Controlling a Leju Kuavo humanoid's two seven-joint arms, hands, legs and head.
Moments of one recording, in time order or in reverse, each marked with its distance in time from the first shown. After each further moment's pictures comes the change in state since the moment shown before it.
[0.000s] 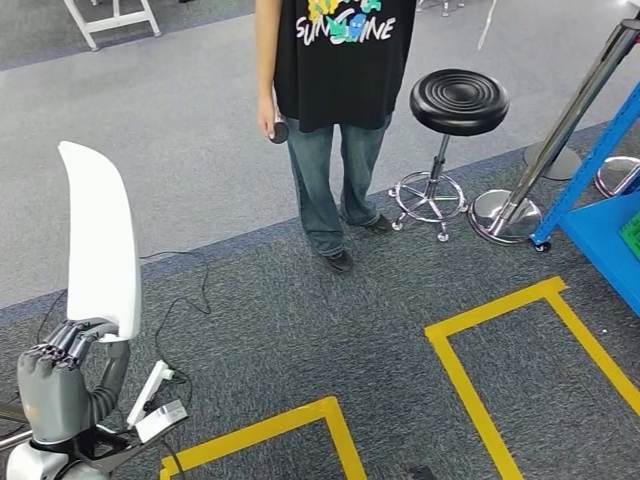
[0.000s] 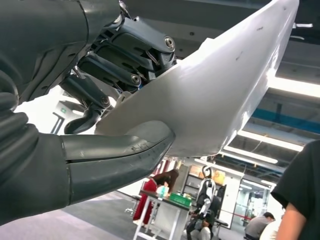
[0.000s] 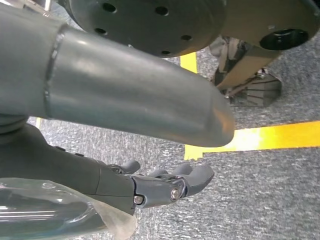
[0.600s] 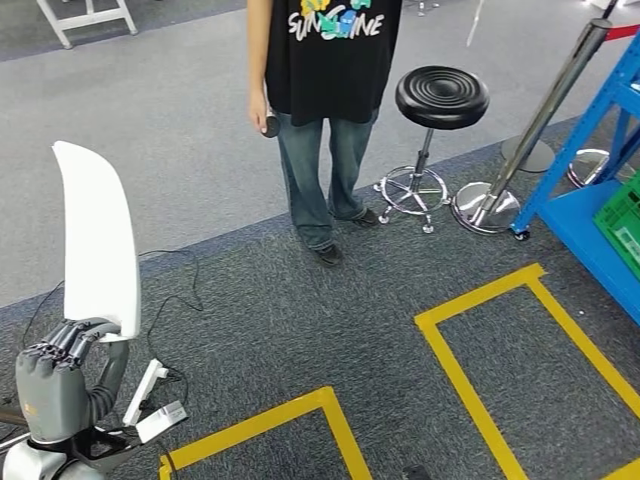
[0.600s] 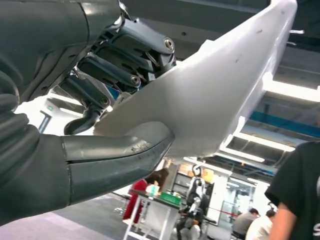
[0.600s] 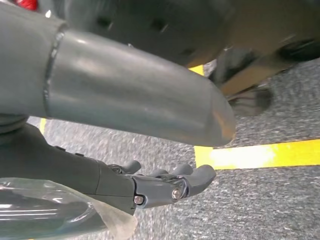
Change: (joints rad) left arm 0.000 -0.007 0.021 0.000 -0.031 0.000 -0.020; right arm -0.002 0.003 0.008 -0.003 0.008 0.010 0.004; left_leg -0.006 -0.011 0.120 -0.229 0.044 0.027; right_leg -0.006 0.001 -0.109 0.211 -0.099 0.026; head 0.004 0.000
